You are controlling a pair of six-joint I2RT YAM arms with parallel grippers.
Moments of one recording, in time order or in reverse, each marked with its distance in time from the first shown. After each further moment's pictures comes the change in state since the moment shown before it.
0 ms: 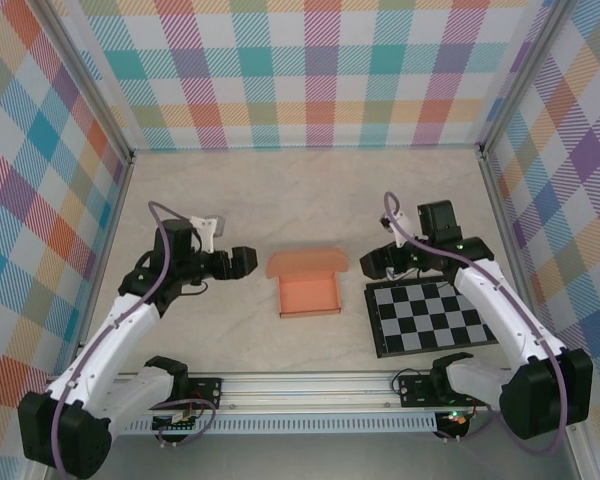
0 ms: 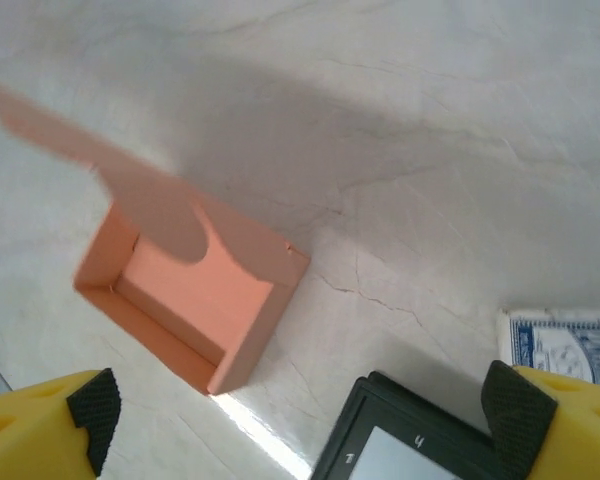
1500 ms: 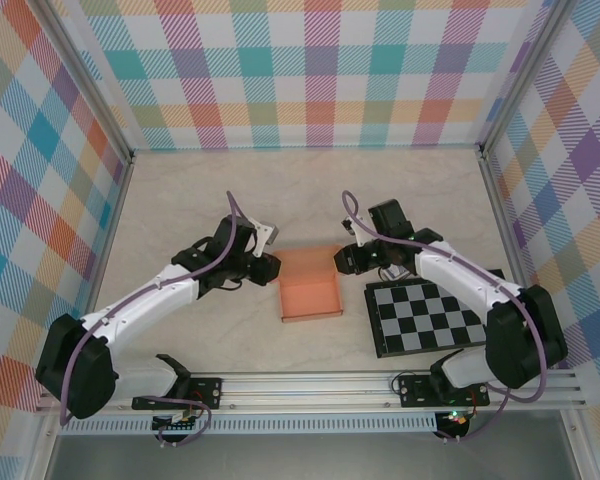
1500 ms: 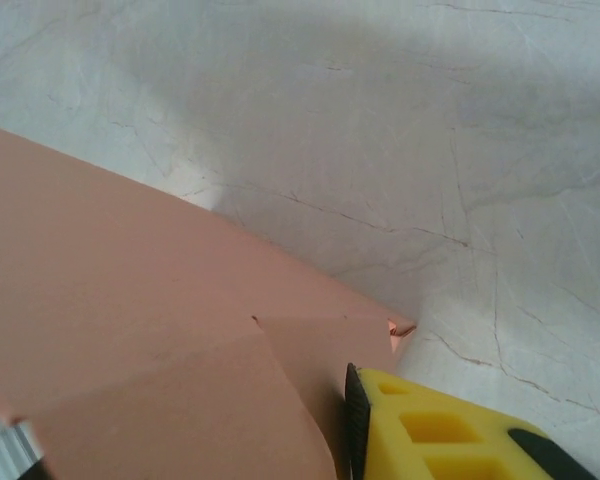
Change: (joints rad) left arm -0.309 0.336 0.133 0.019 -0.253 0.090; right arm 0.224 0.269 0.033 0.229 0.053 0.333
